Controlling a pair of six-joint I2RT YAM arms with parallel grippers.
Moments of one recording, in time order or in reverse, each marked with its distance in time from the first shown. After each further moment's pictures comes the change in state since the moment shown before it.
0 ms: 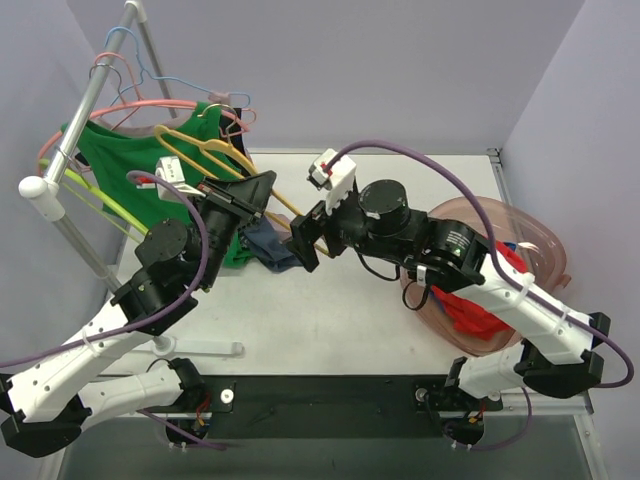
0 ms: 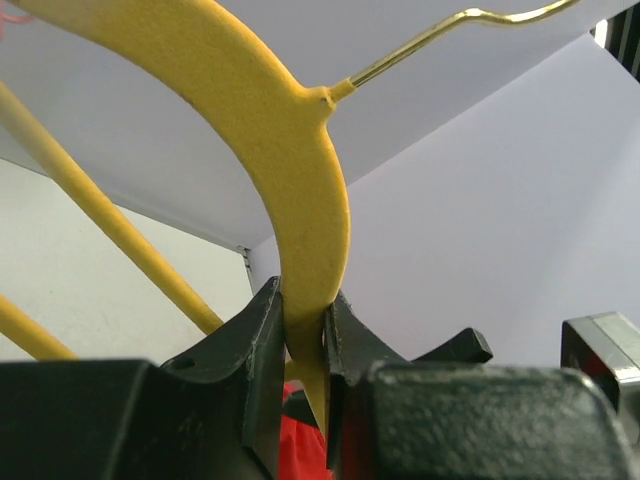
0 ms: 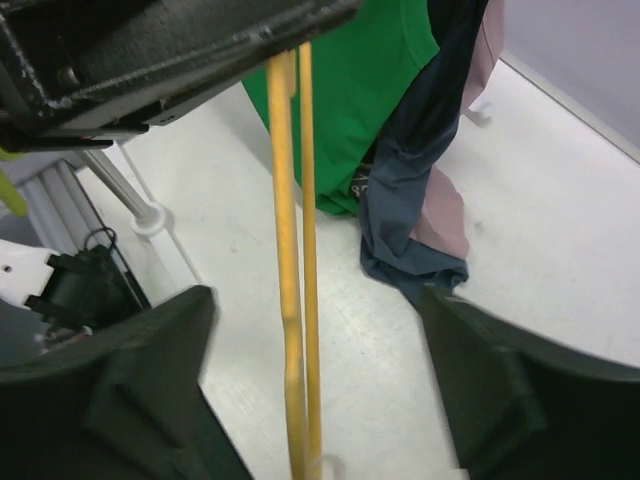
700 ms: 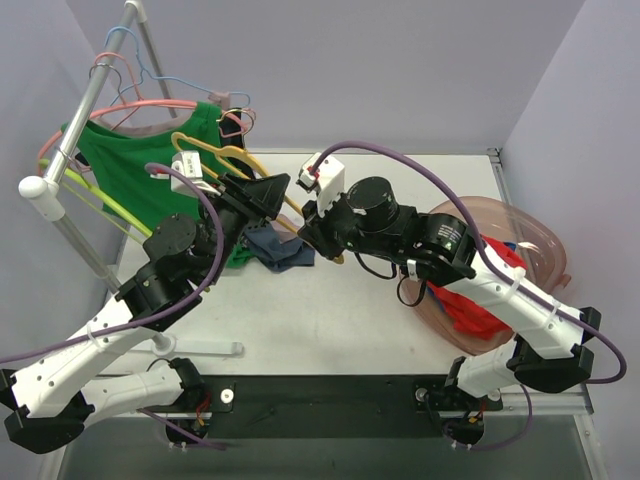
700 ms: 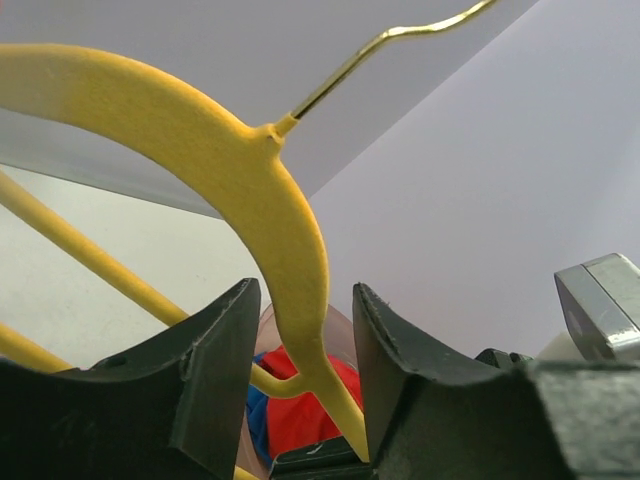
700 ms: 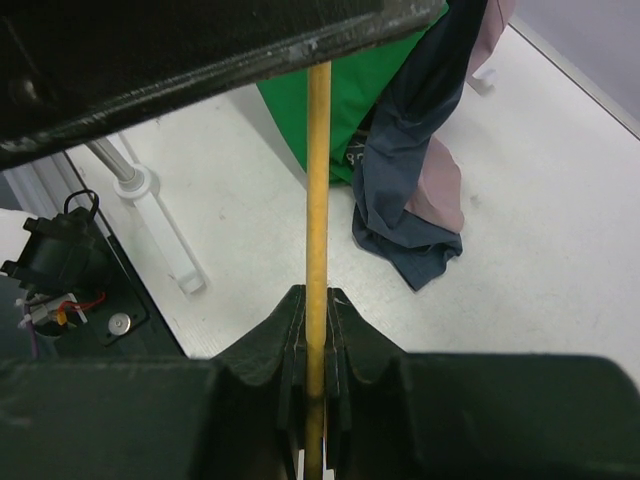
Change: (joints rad) left arm 0.000 0.029 0.027 -0.028 0.062 0.122; right arm 0.000 0.023 0.032 -0.086 -0.009 -0.023
